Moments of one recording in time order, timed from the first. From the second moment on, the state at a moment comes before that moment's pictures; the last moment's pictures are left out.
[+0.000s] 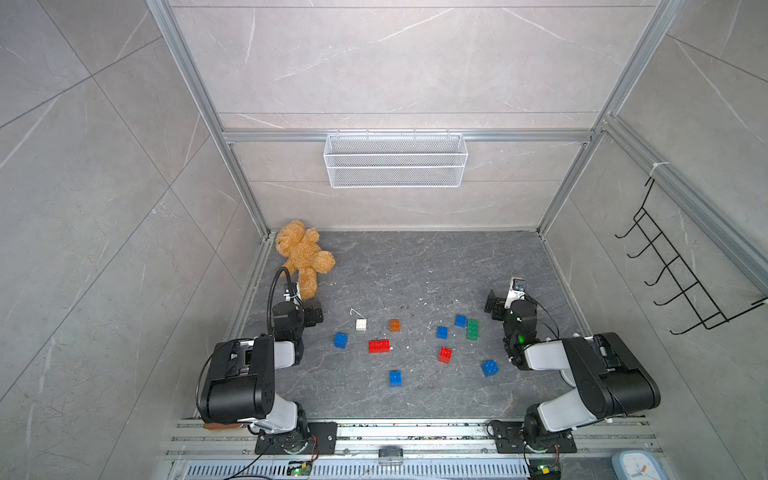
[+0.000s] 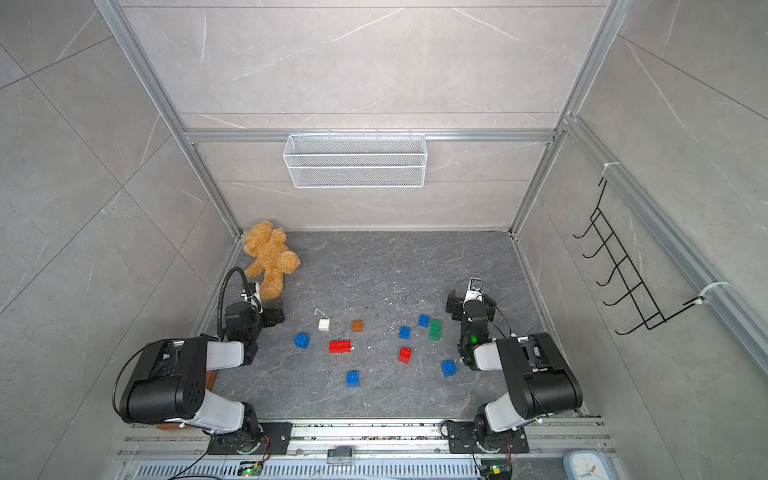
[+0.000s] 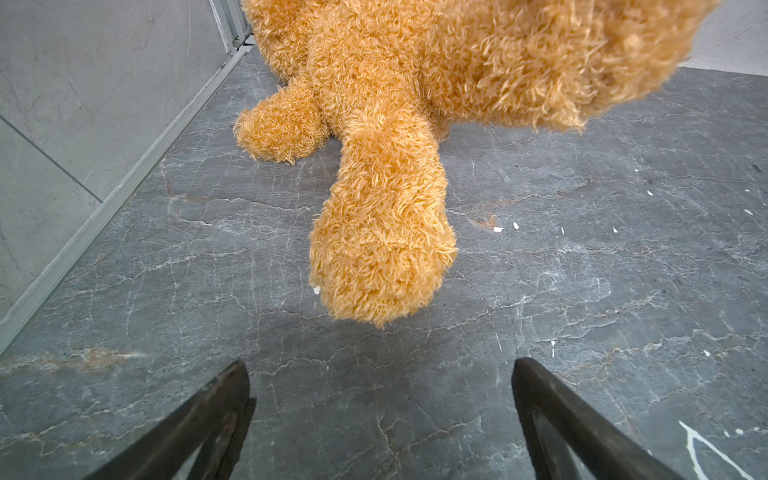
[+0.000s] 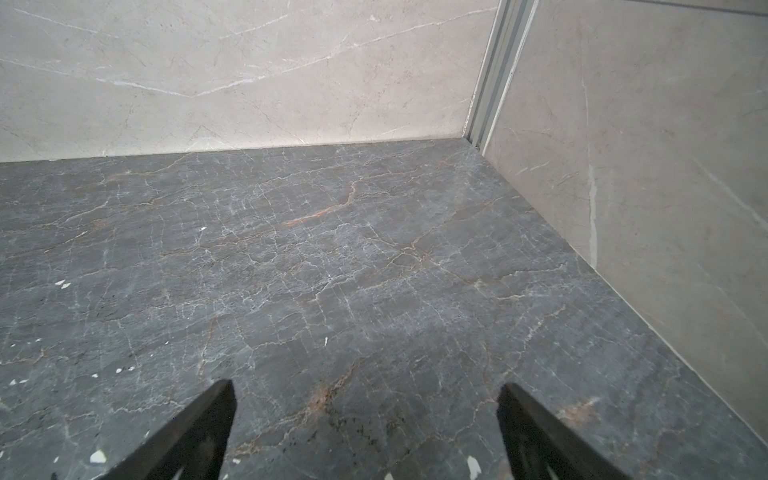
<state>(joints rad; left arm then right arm) 0.08 1.51 0.35 0.69 0.03 -0.02 0.13 1.53 0.32 0.91 0.33 0.05</state>
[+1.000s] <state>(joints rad) 0.00 1.07 0.85 -0.25 -0.14 -0.69 0.33 0.94 0.76 0.08 0.49 0.46</state>
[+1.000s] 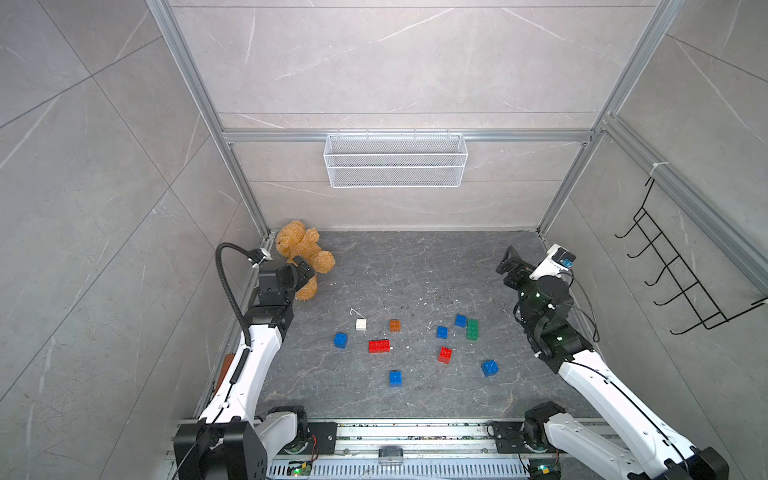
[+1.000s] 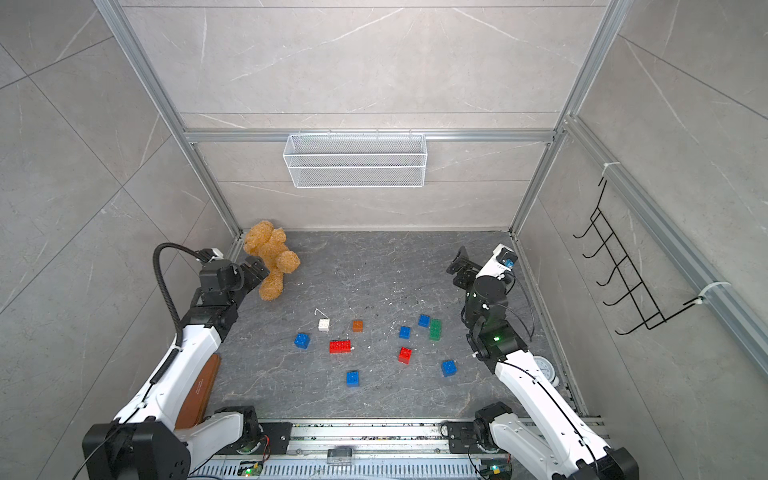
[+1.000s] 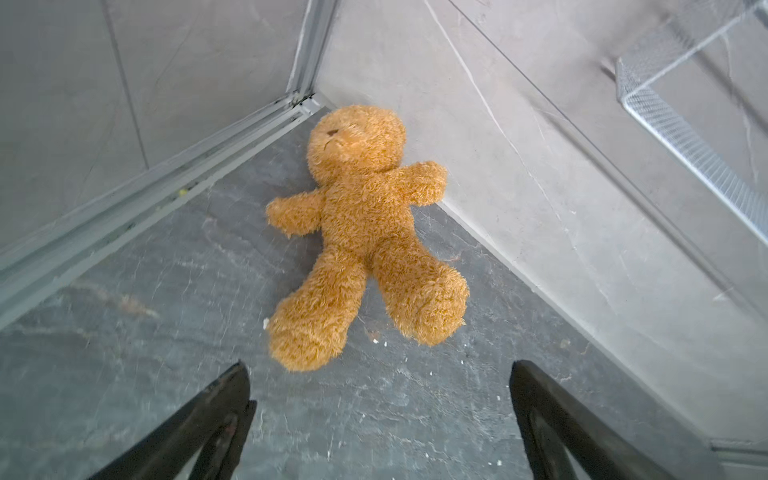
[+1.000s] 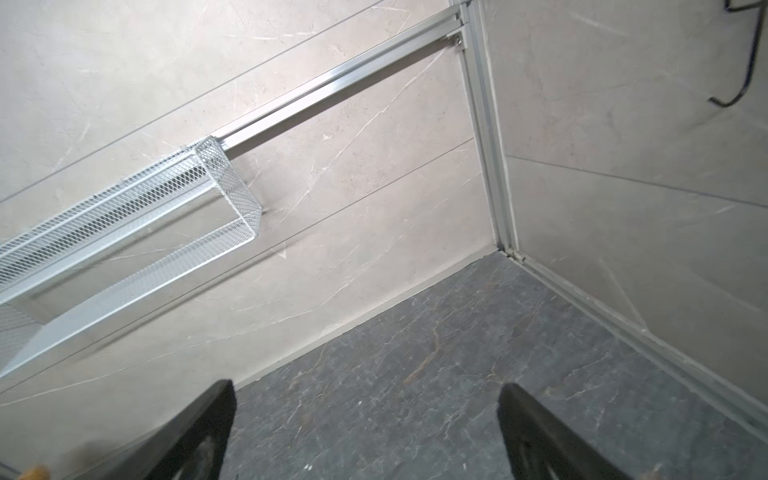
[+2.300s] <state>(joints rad) -0.48 1.03 0.64 -0.66 -0.26 -0.83 1.13 1.35 0.93 -0.72 0.33 0.77</state>
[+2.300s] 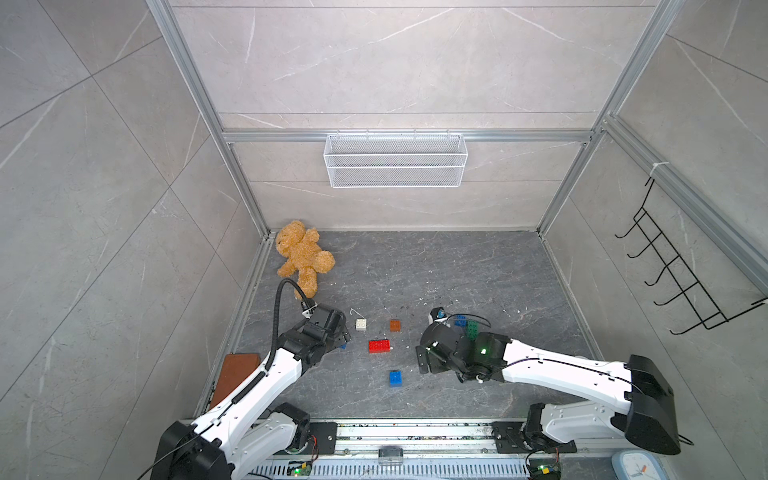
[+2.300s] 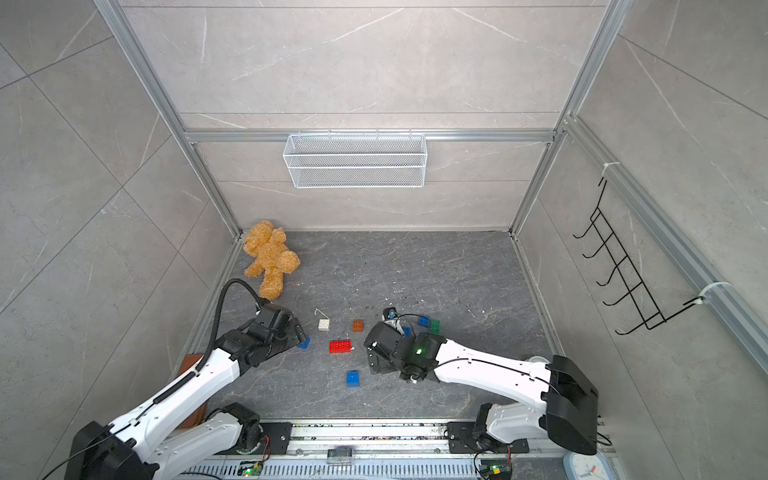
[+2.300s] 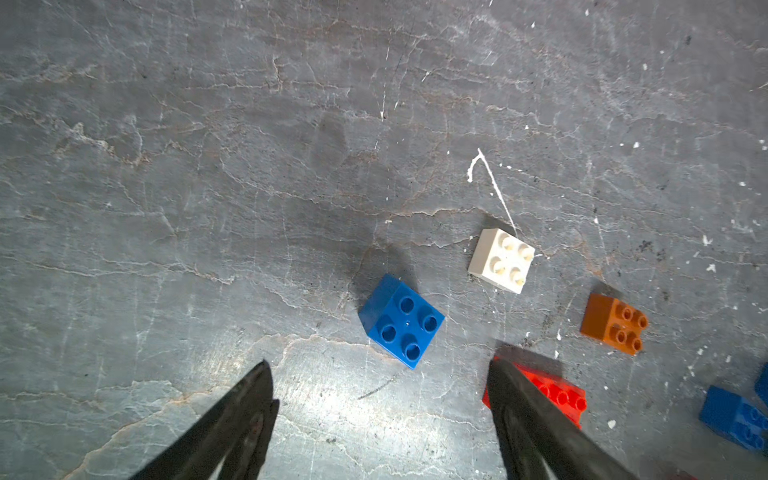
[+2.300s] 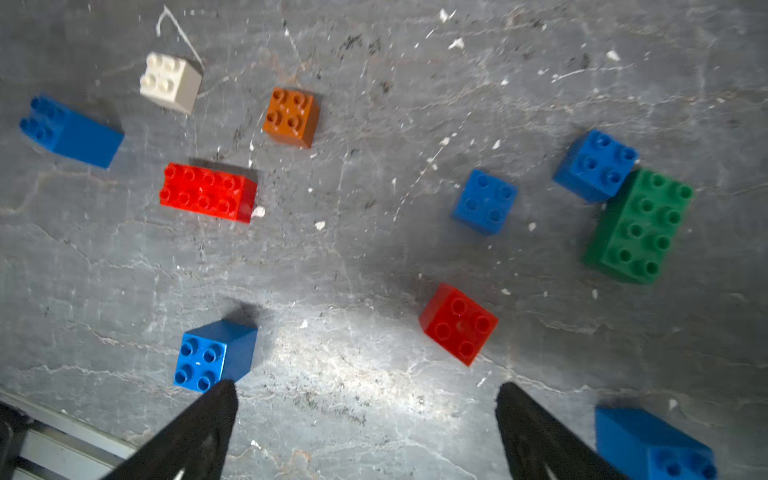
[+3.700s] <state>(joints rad) -0.48 1.17 0.63 -0.55 -0.25 -0.74 1.35 1.55 1.08 -0.68 0.27 0.85</state>
